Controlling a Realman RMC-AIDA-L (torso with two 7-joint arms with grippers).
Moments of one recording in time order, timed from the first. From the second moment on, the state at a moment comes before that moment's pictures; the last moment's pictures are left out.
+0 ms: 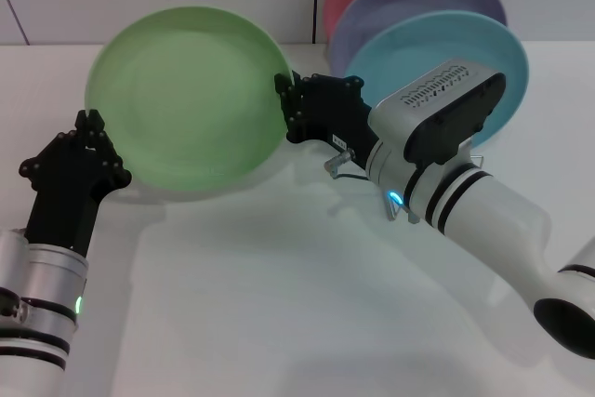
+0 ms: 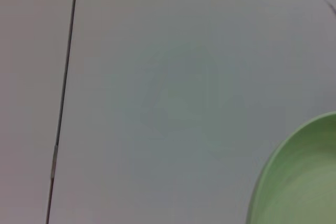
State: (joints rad) left arm -0.32 -2.08 -0.42 -0.59 1.74 1.25 0.24; right arm 0.65 2.09 0.74 0.60 -2.42 -0.61 0.08
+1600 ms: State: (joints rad) left arm -0.27 -2.07 -0.49 -0.46 1.73 1.41 0.06; right arm 0.65 2.09 0.74 0.59 -2.41 -0.67 0.04
